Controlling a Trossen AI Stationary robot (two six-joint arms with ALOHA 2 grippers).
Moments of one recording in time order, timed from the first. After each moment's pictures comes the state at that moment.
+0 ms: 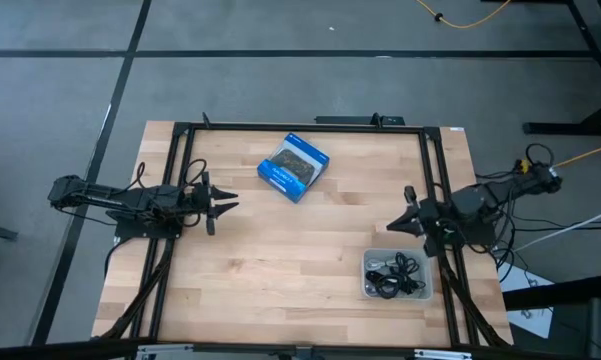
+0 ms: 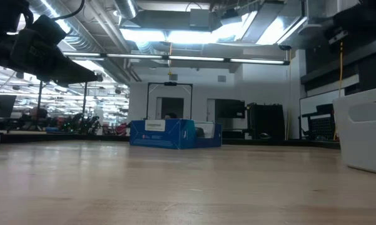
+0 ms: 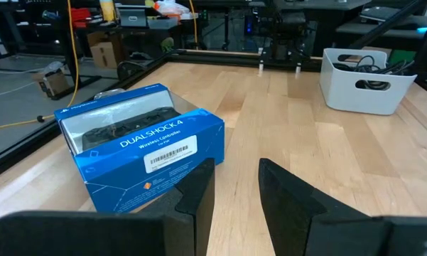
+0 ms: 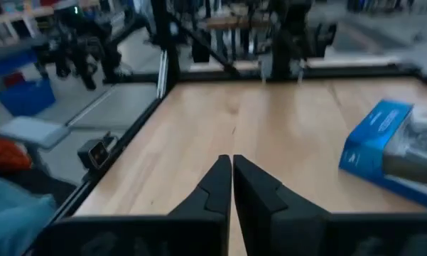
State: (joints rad) left arm -0.10 0.20 0.01 0.06 -0.35 -0.07; right arm 0.39 0.33 0.33 -0.21 0.16 0.15
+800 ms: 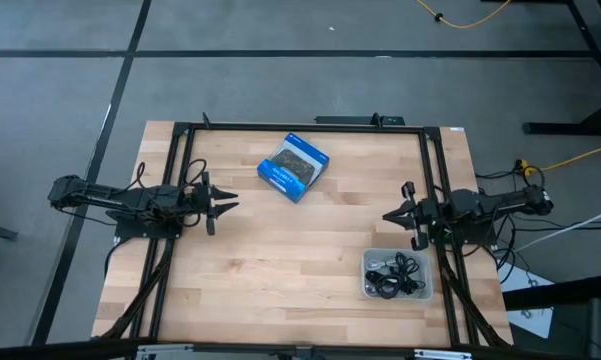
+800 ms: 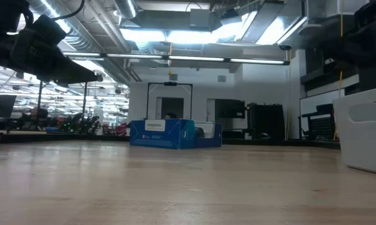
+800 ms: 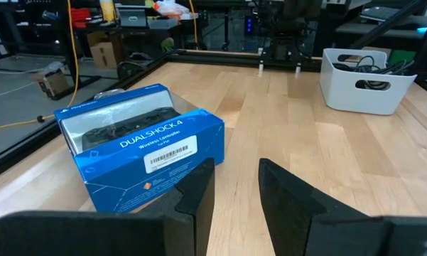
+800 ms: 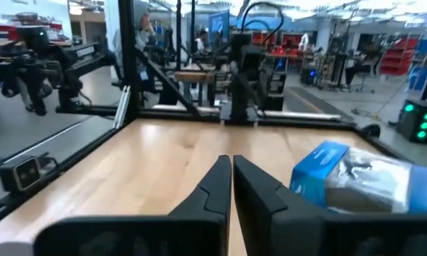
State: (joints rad) left arm -0.10 0.20 0.01 0.06 -0.35 -0.07; right arm 0.21 0.00 0.01 0.04 0.10 -0.03
